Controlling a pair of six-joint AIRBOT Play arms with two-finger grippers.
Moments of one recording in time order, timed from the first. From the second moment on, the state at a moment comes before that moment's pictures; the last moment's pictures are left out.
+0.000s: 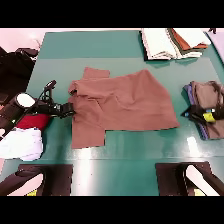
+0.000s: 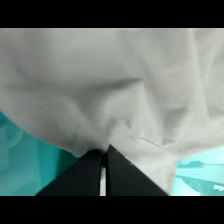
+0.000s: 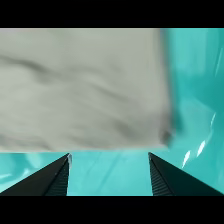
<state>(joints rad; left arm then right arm) -0.08 -1.06 0.75 0.96 -0.93 -1.48 -0.54 -0.94 0.74 -1.10 1.35 1.35</state>
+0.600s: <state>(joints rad) -0.08 -1.06 0.77 0.97 -0.94 -1.46 -0.46 -1.17 0.61 -0.93 1.16 1.30</state>
